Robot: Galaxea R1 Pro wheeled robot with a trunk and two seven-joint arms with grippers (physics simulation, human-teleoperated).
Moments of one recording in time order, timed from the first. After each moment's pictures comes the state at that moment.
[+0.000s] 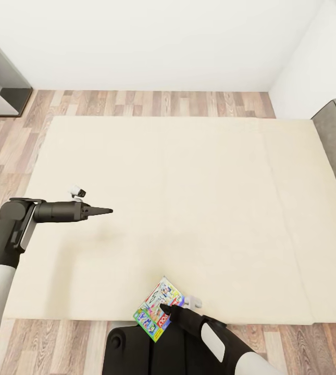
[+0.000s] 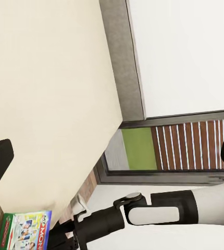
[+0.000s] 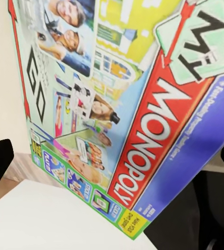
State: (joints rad) left arm -0.95 0.35 0.02 -1.12 0.08 1.01 -1.56; right arm -0.58 0.15 0.27 -0.34 -0.61 0.15 0.36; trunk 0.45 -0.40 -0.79
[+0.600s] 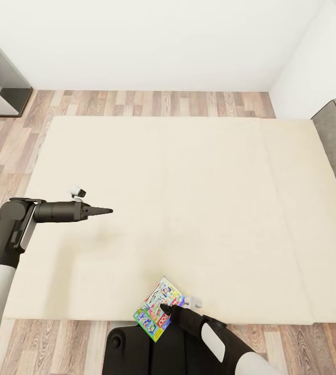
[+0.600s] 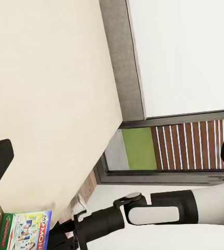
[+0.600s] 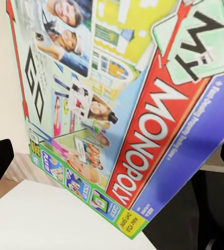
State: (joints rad) left arm -0.95 0.35 0.02 -1.11 0.08 1.01 -1.56; right arm -0.58 0.15 0.27 -0.34 -0.61 0.15 0.36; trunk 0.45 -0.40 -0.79
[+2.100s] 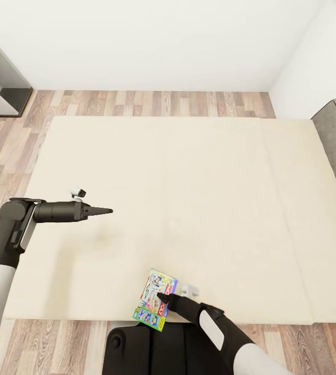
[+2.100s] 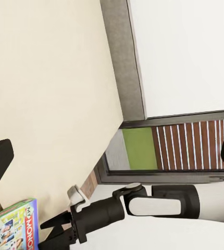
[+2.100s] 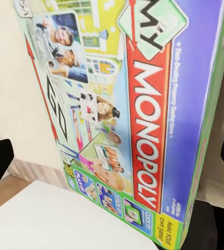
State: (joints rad) left arm -0.95 0.35 0.02 -1.11 0.08 1.01 -1.56; right arm -0.60 0.15 0.27 -0.45 -0.62 0.23 0.36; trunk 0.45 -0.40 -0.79
